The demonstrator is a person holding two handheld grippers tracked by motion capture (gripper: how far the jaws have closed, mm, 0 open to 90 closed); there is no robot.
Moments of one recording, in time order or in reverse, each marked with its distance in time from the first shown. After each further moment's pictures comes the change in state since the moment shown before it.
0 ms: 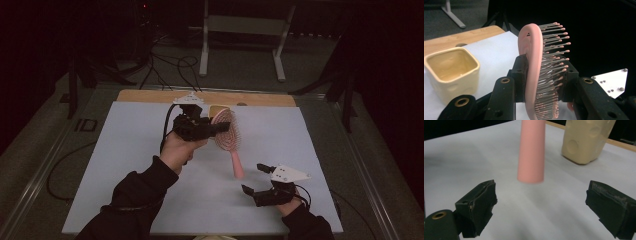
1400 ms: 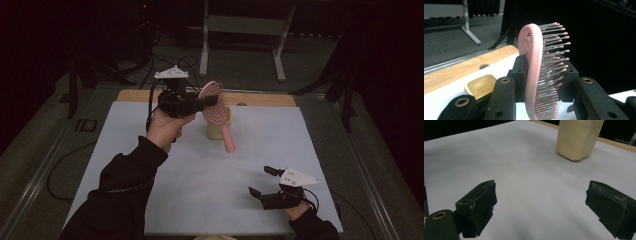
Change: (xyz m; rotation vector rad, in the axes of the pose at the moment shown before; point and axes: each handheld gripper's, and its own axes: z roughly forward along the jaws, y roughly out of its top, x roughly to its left) left arm 0.016 0.051 -0.033 -0.088 0.075 0.040; right arm -0.004 -0.008 -0.018 -0.011 -0.015 0.019
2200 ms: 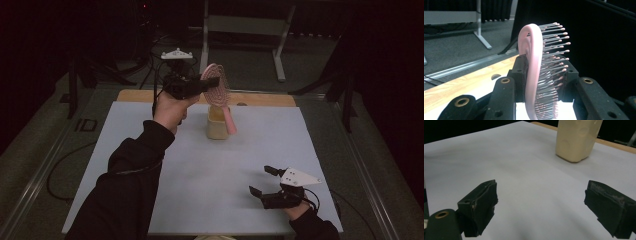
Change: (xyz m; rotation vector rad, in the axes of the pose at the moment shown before) left arm 0.019 0.029 0.019 -0.037 0.084 -0.018; right arm 0.000 0.001 -0.001 -0.013 -0.004 0.006
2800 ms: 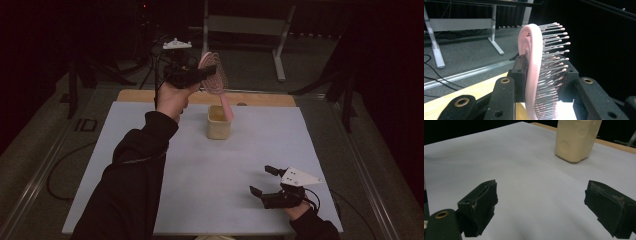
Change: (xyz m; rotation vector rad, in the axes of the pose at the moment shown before) left arm 0.014 0.015 0.011 -0.038 0.101 0.001; right arm -0.001 0.000 -0.001 -0.007 0.001 0.011
